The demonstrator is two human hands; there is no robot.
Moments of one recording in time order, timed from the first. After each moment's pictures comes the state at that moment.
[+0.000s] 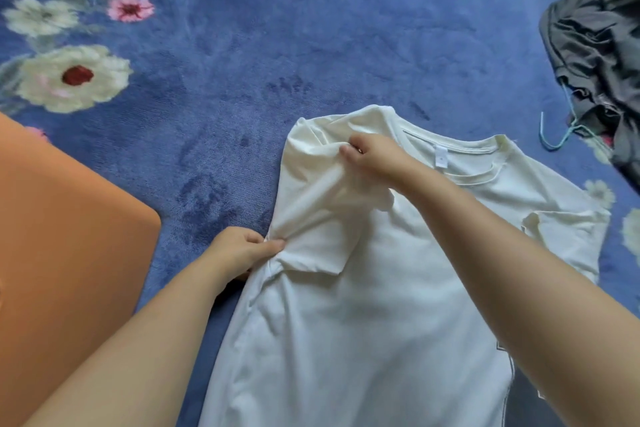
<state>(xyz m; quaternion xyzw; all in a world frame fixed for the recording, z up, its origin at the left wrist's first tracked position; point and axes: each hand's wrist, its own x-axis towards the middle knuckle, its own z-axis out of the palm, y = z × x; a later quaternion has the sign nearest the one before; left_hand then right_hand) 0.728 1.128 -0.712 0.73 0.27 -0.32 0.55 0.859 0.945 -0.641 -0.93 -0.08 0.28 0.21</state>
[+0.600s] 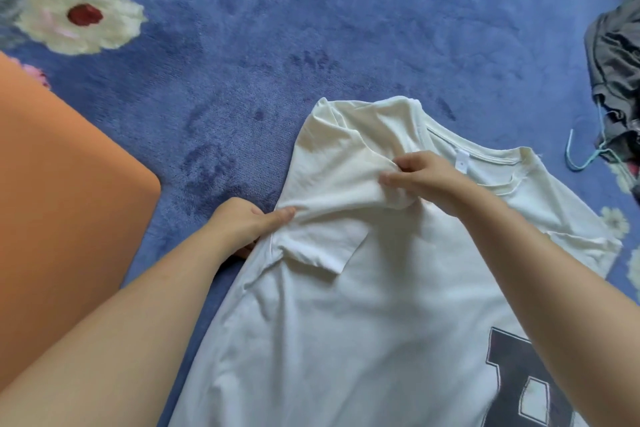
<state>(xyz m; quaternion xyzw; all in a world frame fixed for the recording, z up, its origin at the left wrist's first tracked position) 0.739 1.125 -0.709 0.78 0.28 -0.29 0.48 0.851 0.893 -0.657 -0.84 0.02 0.39 0.38</state>
